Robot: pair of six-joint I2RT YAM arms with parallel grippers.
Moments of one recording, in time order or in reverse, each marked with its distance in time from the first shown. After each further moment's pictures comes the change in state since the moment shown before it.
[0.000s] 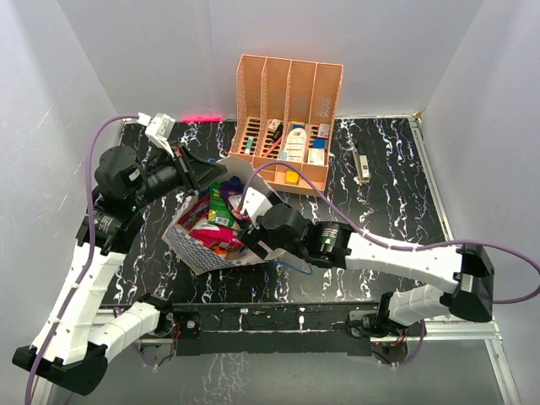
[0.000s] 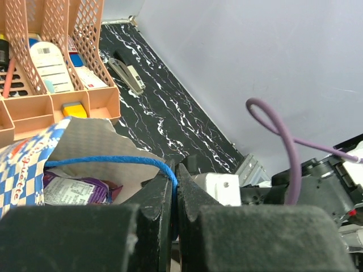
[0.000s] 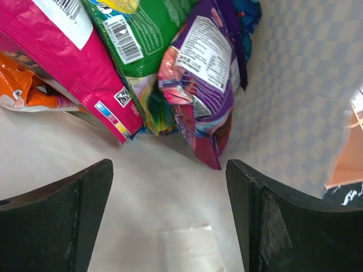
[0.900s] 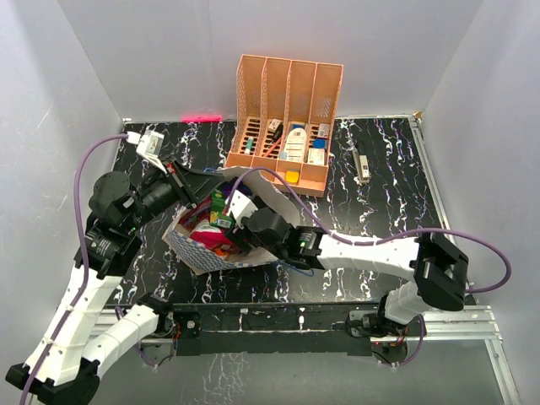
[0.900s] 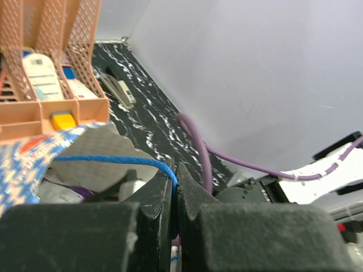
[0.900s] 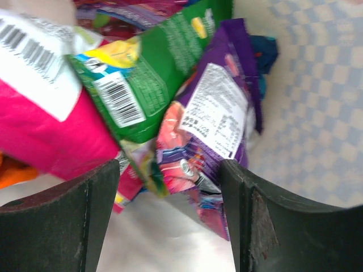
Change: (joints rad) left arm -0.062 -0.161 -0.177 0.134 -0.102 -0.138; right arm -0.007 0.220 -0.040 0.334 0.066 -0.081
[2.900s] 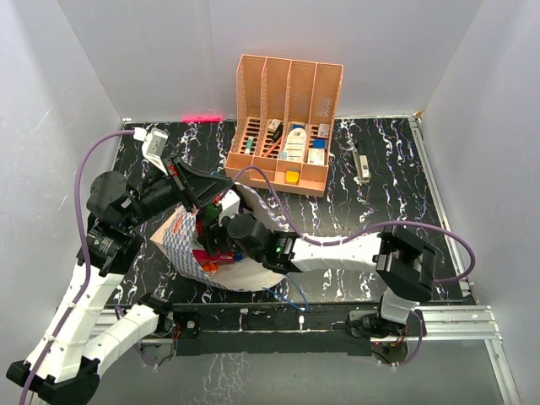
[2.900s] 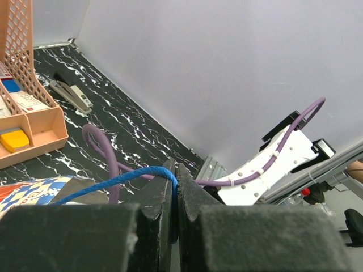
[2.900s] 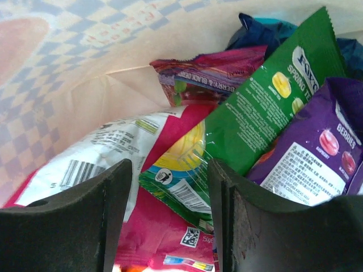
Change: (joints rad) left arm -0.003 0.024 0.005 0.133 0.186 -0.020; right arm 0.040 0.163 0.048 0.309 -0.156 0.501
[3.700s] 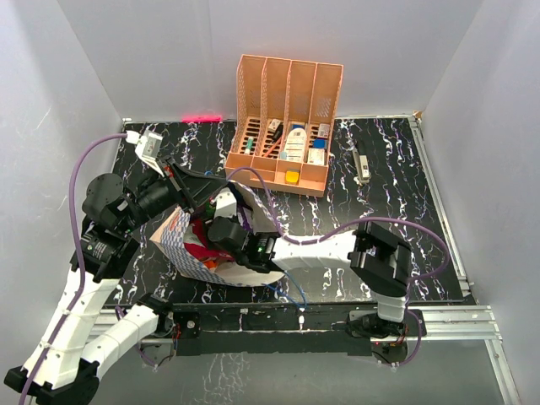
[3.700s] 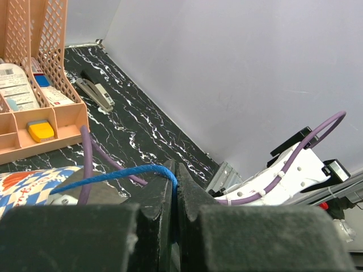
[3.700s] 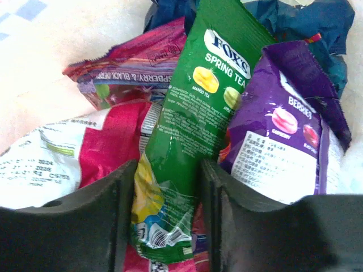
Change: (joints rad) left arm 0.000 -0.023 0.028 -0.108 -0.097 0.043; right arm 0.029 0.171 0.163 -0.171 0.297 0.105
